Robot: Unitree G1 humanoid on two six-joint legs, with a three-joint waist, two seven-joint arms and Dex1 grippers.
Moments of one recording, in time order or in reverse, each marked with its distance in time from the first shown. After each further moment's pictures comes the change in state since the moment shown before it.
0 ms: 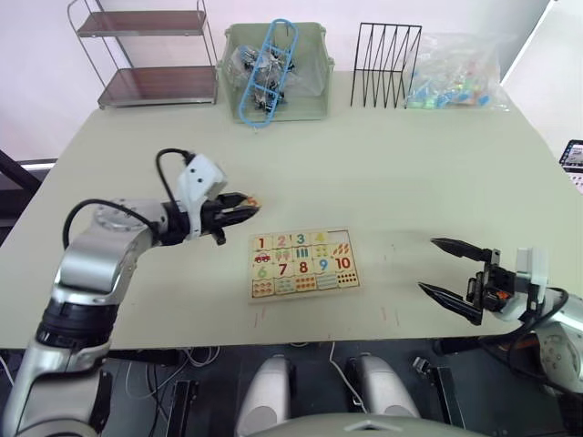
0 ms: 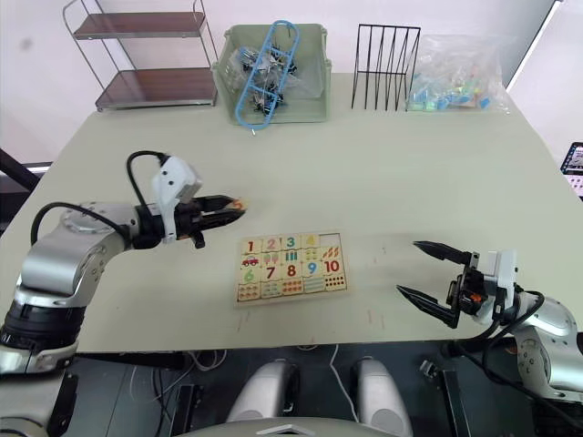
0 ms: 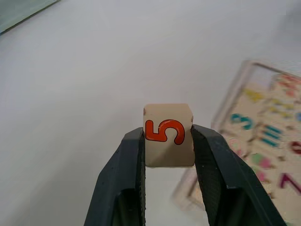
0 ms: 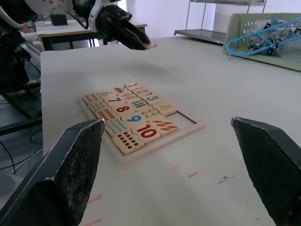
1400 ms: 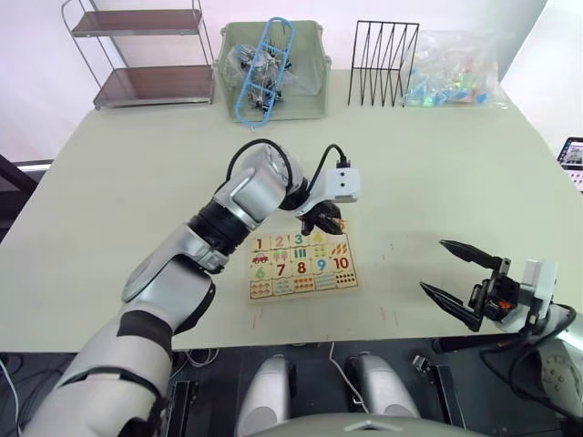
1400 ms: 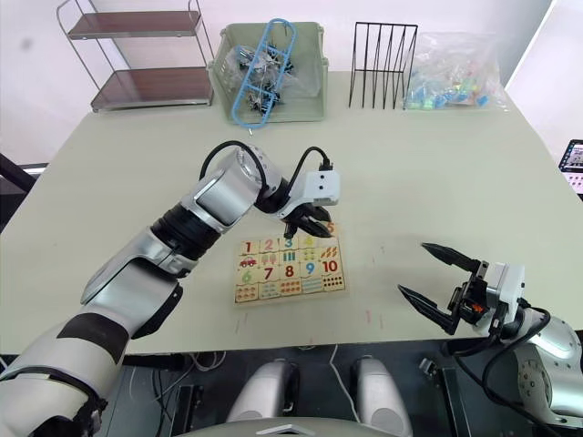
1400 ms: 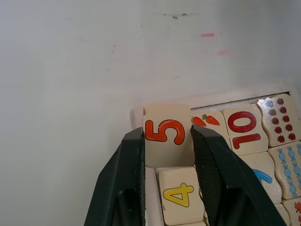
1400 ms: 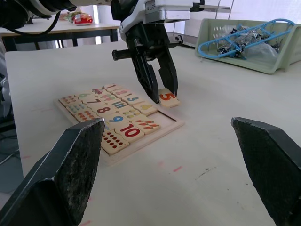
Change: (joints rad) left arm -0.659 -0.395 -0.656 0.522 0.459 -0.046 -0.397; right arm 0.108 0.039 -0.019 -0.084 -0.021 -0.079 -0.117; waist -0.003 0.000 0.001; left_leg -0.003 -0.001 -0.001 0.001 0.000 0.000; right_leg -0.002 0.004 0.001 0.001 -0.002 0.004
